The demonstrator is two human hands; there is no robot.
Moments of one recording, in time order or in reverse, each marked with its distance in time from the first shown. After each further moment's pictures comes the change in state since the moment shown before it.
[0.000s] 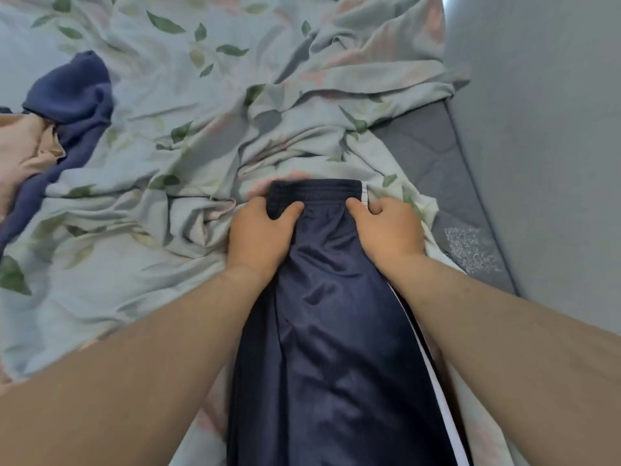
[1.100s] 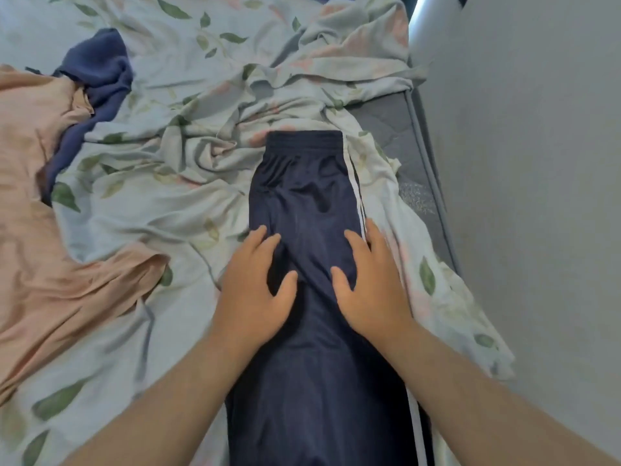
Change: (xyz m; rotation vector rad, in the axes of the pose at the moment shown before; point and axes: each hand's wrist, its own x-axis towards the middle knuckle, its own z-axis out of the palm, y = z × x) left_hand -0.203 -0.012 -0.073 0.064 -0.155 0.256; right_hand -0.197 0.044 -0.068 -0.170 -0.130 -0.381
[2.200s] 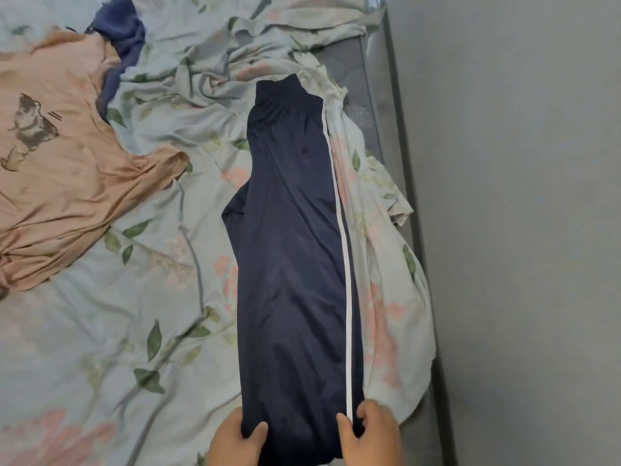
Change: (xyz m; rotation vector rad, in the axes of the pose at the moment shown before) left_hand -0.426 0.072 -0.074 -0.094 -0.496 -0.950; right_hand -0.461 -0.030 -0.067 0.010 -0.228 0.809
